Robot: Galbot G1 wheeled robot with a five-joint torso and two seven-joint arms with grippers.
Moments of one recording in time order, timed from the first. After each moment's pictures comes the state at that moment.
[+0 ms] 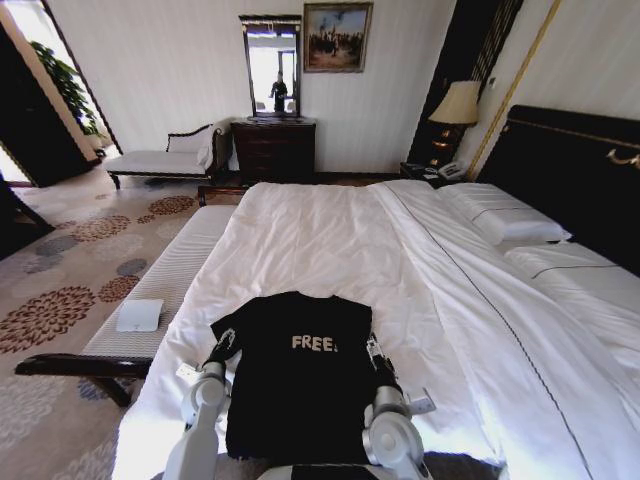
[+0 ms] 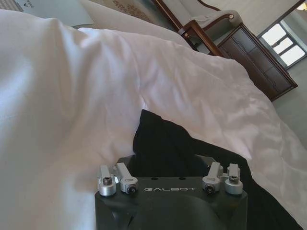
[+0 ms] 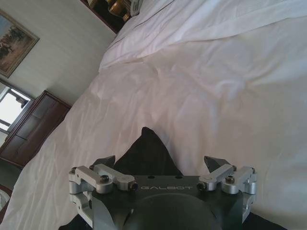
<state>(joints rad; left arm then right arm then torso) 1.32 -1.54 -0.66 -1.73 -0.94 0.21 -0.34 -1.56 1.41 0.25 2.05 0.94 0.25 0.63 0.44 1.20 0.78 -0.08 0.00</state>
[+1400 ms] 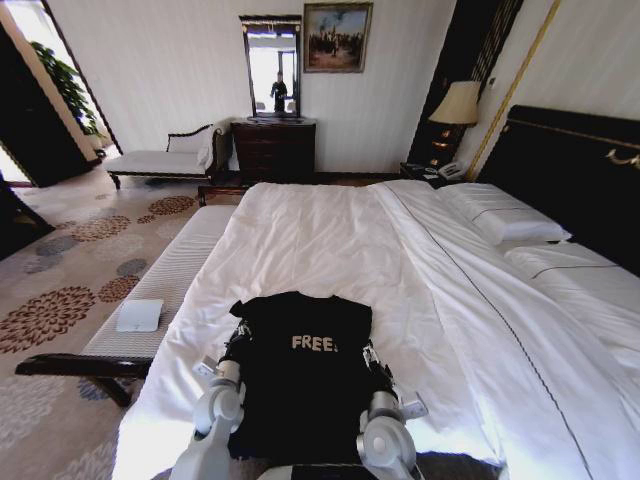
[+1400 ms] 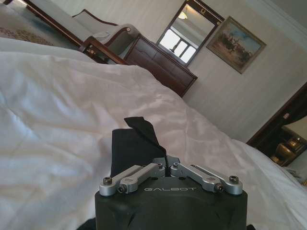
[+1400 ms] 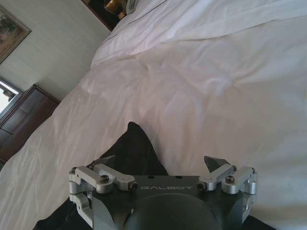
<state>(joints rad) 1.40 -1.53 -0.48 -1.81 -0.67 0.06 -0.05 -1.57 1.43 0.24 2.00 0.89 0.25 0.64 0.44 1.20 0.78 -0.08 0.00</state>
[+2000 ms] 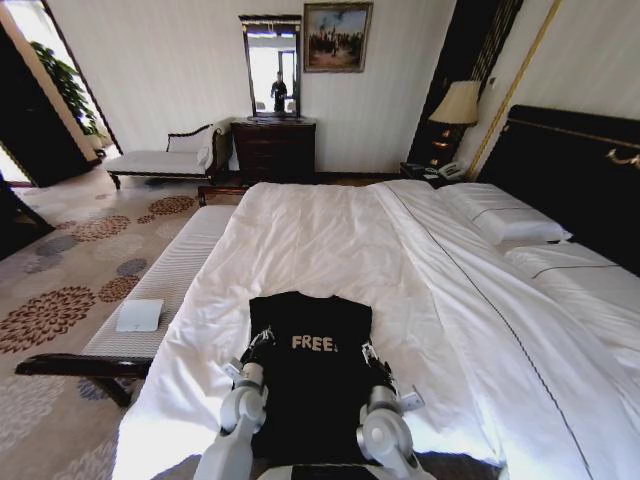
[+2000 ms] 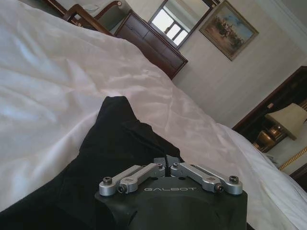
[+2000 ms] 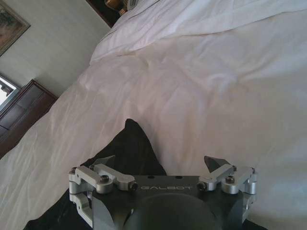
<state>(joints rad) 1.37 -1.56 -0.39 -1.72 -0.70 0.04 -0.03 -1.51 1.41 0.24 1.94 0.90 0.25 0.65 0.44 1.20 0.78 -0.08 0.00</state>
